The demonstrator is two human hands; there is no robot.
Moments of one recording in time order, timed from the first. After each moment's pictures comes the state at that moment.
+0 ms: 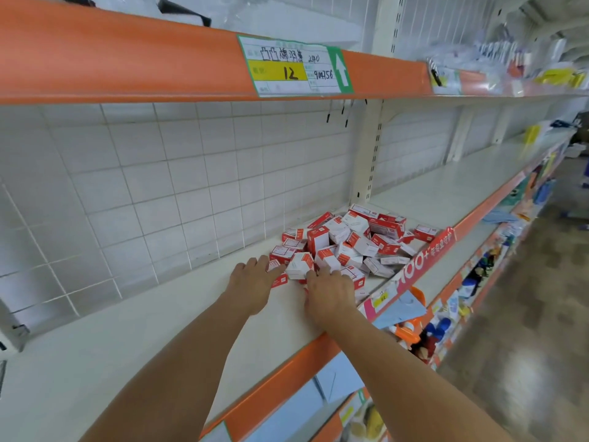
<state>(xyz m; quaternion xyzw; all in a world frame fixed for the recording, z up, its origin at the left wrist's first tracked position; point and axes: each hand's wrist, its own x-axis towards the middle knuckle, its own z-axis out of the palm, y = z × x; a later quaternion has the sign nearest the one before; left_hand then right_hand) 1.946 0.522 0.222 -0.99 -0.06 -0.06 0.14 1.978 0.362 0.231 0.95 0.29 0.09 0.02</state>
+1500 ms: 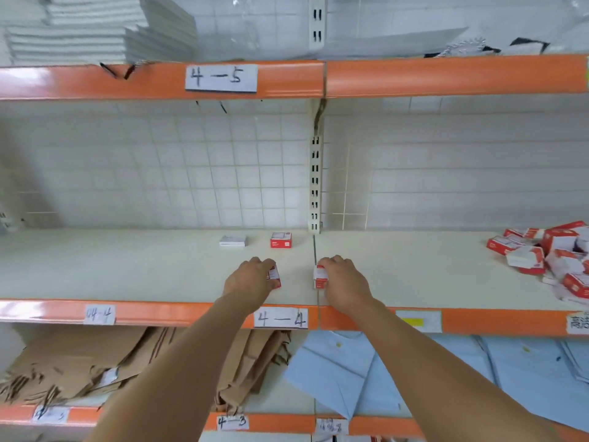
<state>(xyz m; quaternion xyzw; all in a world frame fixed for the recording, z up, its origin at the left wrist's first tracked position) 1.500 0.565 0.247 -0.86 -0.50 -0.12 -0.08 1.676 0.492 0.231 0.77 0.62 -0.02 -0.17</state>
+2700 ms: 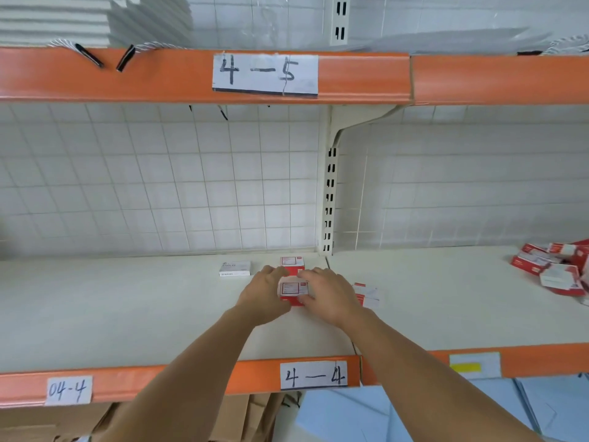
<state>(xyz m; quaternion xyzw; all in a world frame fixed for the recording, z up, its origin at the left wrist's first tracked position) 1.509 0.675 0.221 -0.88 -0.39 -0.17 -0.18 1.647 0.595 0.227 0.73 0.66 0.03 -0.16</state>
